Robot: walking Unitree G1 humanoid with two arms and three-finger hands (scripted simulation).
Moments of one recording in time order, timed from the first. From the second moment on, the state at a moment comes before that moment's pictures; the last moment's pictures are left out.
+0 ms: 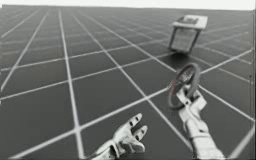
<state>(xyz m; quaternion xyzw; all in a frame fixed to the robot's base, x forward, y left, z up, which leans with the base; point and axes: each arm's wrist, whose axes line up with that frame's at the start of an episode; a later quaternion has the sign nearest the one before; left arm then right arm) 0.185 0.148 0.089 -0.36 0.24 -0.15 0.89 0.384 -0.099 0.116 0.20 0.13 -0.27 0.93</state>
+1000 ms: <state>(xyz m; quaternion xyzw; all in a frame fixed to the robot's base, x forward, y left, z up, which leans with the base) 0.185 0.149 0.090 -0.36 0.24 -0.15 0.89 0.384 -0.097 0.117 0.20 0.13 -0.27 0.93</state>
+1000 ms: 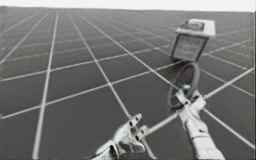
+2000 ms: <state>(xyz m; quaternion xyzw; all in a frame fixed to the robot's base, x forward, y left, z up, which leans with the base) 0.185 0.149 0.091 -0.36 0.23 -0.15 0.89 0.384 -0.097 0.118 0.20 0.13 -0.27 0.93</state>
